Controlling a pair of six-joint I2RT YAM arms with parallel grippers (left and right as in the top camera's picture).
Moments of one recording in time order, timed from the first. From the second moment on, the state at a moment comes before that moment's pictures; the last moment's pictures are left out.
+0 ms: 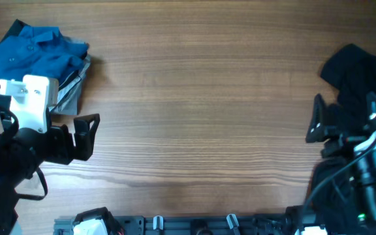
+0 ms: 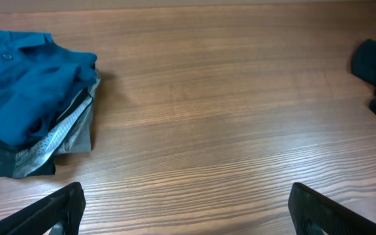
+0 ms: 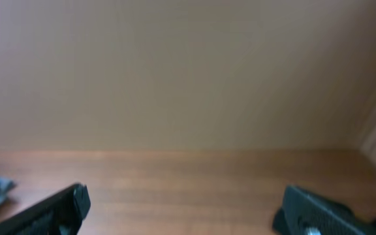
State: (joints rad) left arm 0.23 1.06 1.78 -1.54 0.39 0.22; right arm 0.06 0.51 1.06 -0.65 0.00 0.02
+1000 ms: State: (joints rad) left arm 0.23 1.06 1.78 -1.54 0.39 0.22; right arm 0.06 0.02 0.01 0.00 -0.09 0.01
